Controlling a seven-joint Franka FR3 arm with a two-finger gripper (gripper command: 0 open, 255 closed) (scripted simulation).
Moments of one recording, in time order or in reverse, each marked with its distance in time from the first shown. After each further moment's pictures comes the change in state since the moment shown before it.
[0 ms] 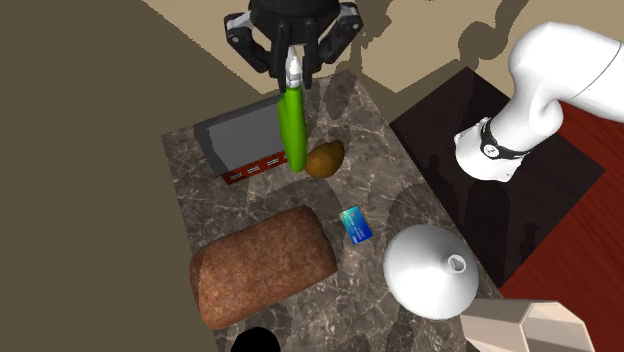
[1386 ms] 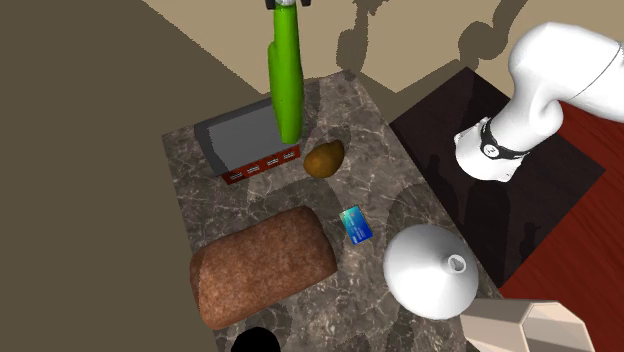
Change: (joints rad) arm 0.000 0.124 -0.027 0.403 0.075 -0.296 -0.077
